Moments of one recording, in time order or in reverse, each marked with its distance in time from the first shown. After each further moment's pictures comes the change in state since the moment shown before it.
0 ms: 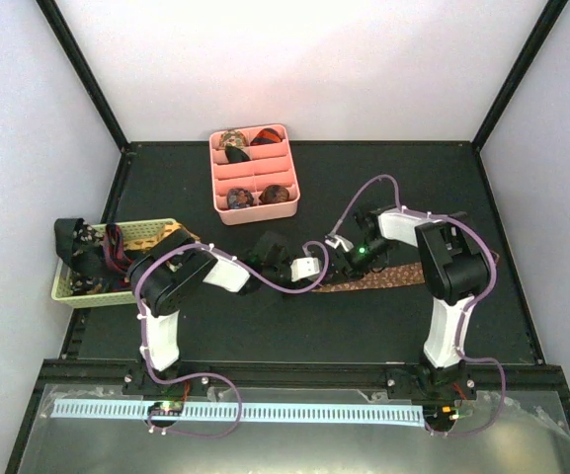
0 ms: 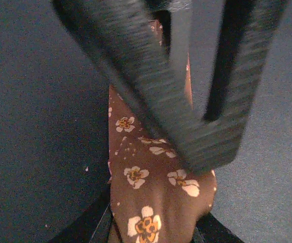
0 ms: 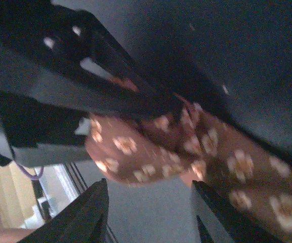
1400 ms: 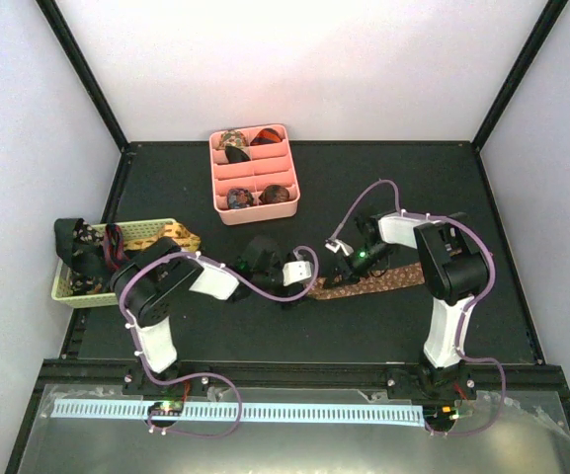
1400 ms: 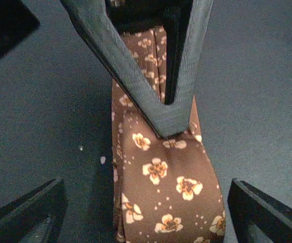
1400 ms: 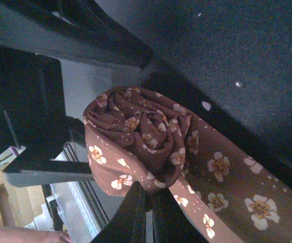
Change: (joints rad) left arm 0.000 -0.101 -0.116 0.055 -0.005 -0.014; right arm -0.003 -0.009 -0.064 0.046 -0.035 0.017
